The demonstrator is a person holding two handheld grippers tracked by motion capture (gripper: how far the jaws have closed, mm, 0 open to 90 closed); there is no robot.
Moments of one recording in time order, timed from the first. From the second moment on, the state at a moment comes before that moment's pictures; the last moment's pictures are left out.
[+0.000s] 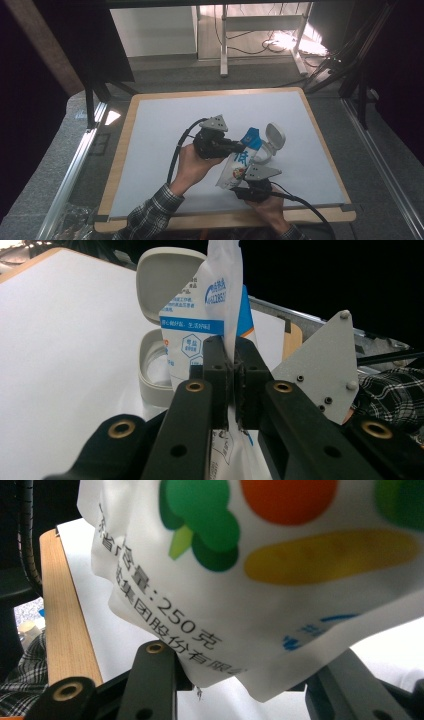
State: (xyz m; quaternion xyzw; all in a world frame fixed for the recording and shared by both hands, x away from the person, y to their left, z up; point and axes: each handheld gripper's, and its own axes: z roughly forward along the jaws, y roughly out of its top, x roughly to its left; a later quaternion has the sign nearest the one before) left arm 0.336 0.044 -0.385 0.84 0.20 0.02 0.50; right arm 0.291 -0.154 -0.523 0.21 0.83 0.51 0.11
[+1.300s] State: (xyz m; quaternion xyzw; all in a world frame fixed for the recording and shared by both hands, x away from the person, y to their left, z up) left arm 0.349 0.020 -0.389 0.86 0.21 0.05 0.47; right arm 0.296 -0.162 -0.522 0.23 0.82 0.53 0.05
